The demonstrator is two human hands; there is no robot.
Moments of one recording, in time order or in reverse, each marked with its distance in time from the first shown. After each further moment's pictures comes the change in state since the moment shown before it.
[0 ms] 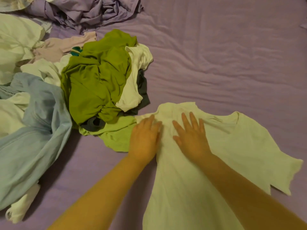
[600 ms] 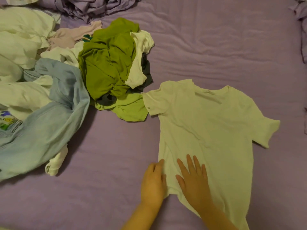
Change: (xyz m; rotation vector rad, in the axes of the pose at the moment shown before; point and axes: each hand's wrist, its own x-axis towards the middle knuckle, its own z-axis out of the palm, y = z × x) left_hand -0.224 0.064 0.013 -0.399 -0.377 -0.444; right_hand -0.230 -0.079 0.053 0.210 -0.249 0.190
